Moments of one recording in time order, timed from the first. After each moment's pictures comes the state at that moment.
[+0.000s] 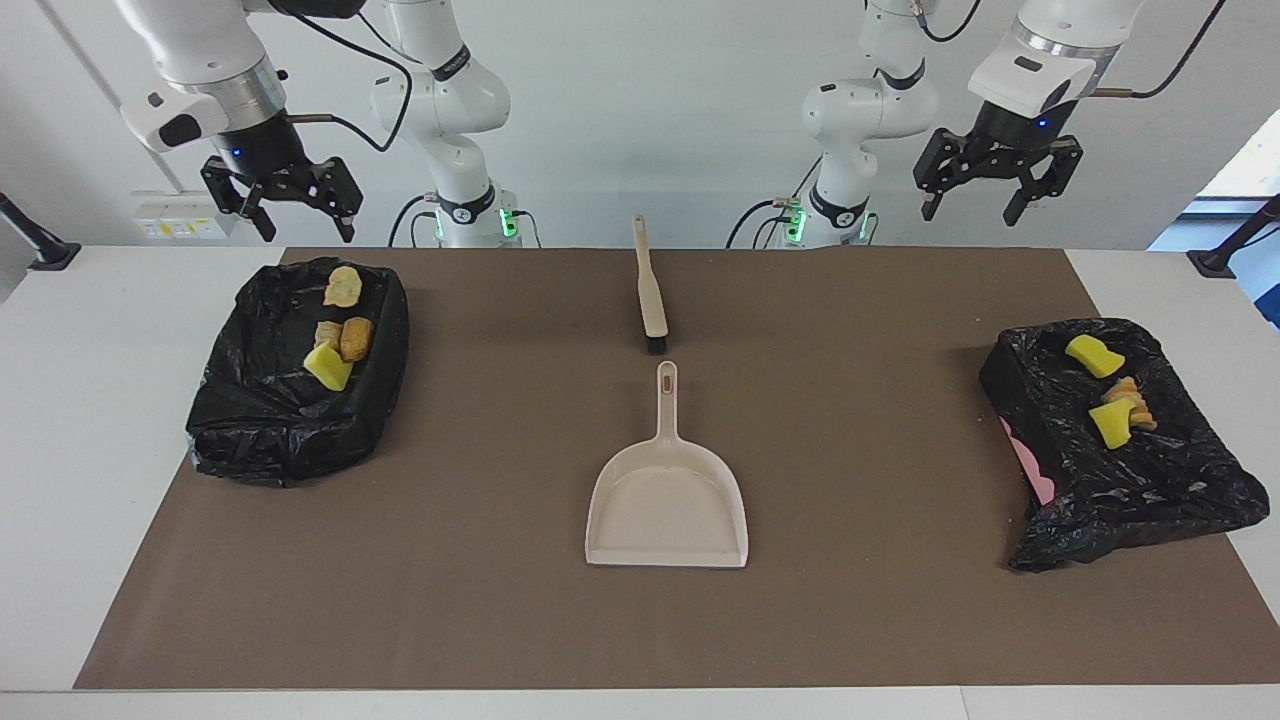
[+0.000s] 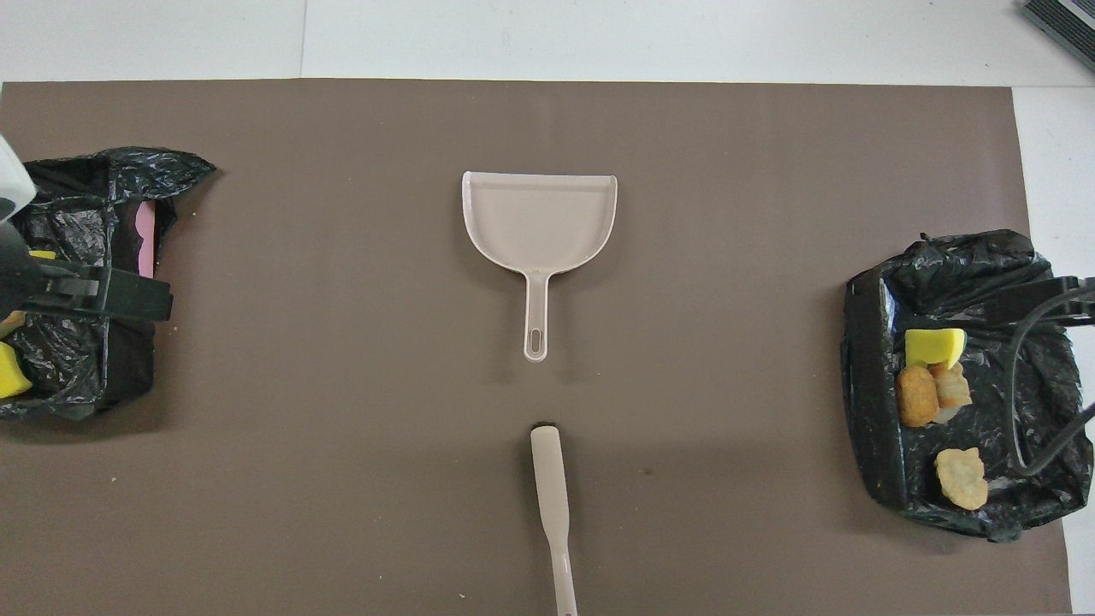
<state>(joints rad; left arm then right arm) 0.02 -0.06 -0.22 -1.44 0.00 1.43 -0.04 0.06 -0.10 -0.10 -1.62 -0.02 1.54 -0.02</state>
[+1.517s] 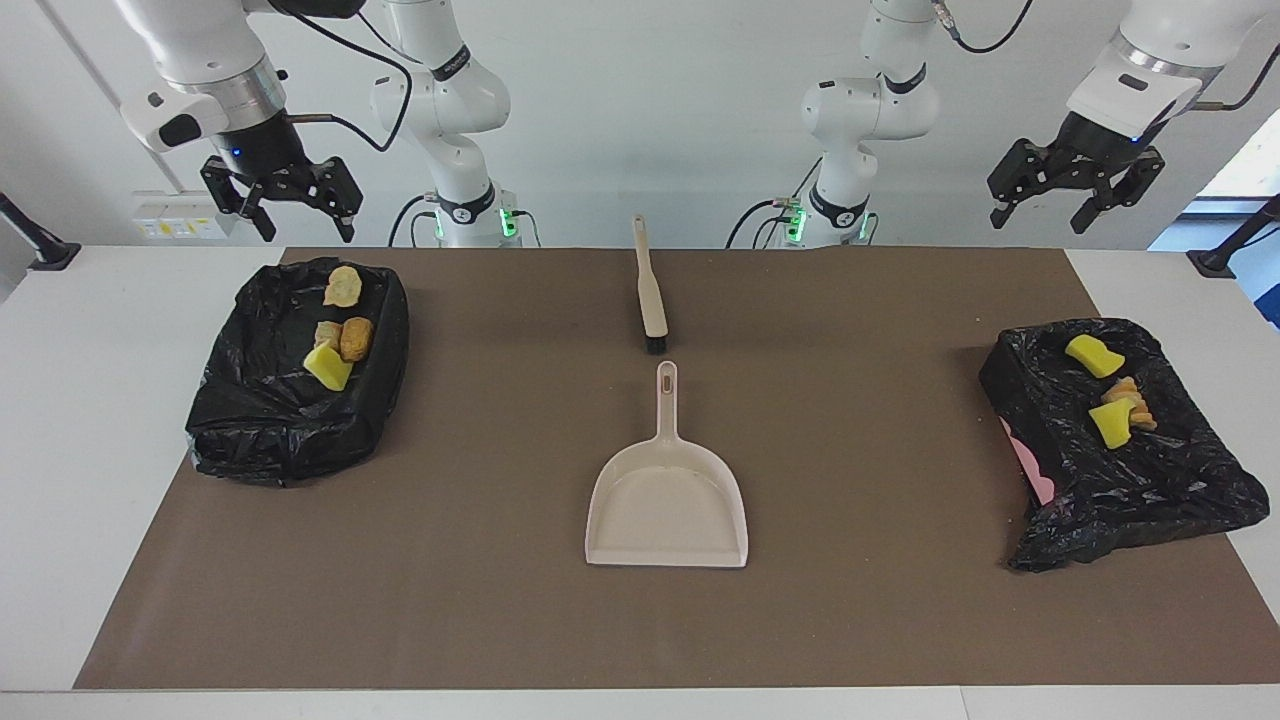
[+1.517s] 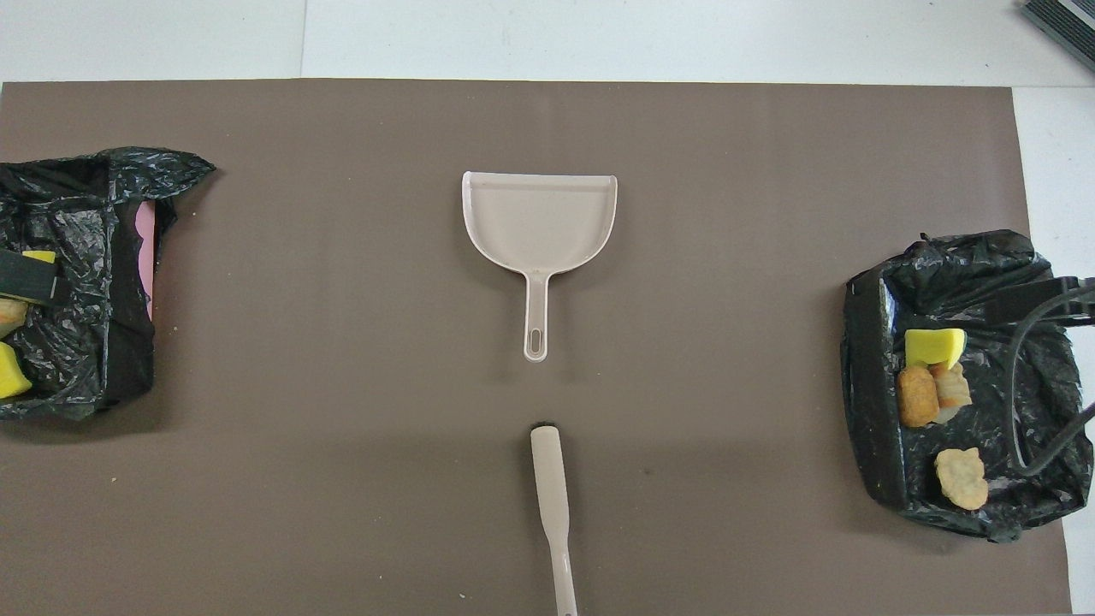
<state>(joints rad) -0.09 0.01 0.04 -1.36 -0.02 1.36 0.08 0.06 -0.10 -0.10 -1.62 -0.02 1.54 -0.02</state>
